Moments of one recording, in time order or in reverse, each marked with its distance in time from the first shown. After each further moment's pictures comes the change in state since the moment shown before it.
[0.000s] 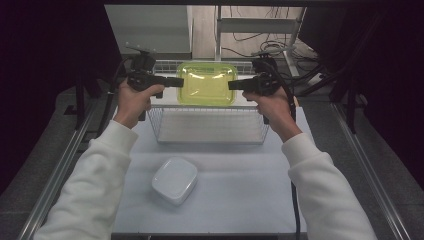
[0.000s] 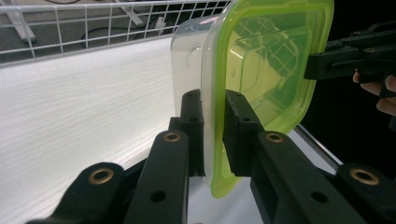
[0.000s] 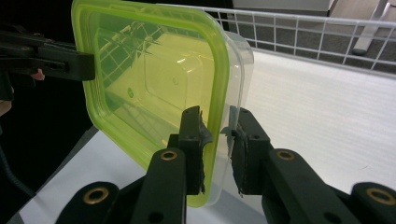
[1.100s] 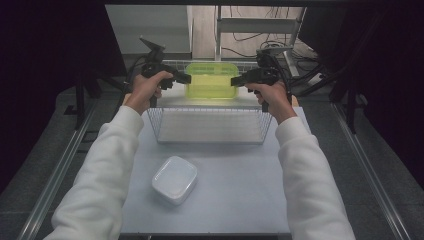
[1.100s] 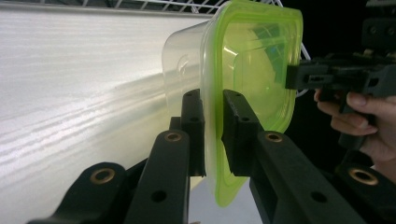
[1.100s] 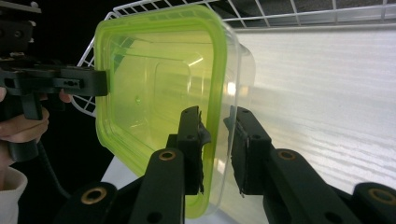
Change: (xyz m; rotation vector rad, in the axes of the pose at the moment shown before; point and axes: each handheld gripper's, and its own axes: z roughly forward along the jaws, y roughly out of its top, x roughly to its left) left arm 0.070 0.024 0.061 0.150 -0.159 -0.340; right arm -0.075 0.013 0.054 0.120 0.130 0.300
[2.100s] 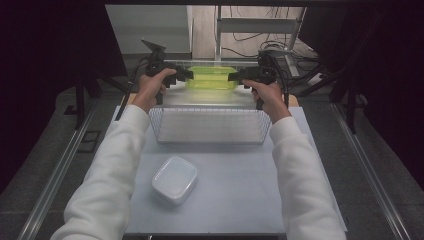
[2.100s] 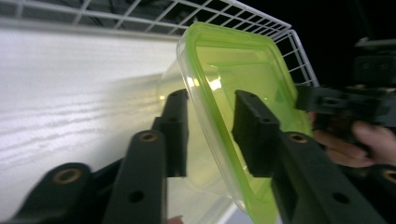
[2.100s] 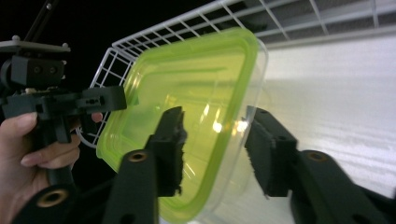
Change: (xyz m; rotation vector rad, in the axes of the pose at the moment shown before) left arm 0.013 0.008 0.016 -0.081 0.042 -0.018; right arm -0.015 0.005 0.014 -0.085 0.043 0.121
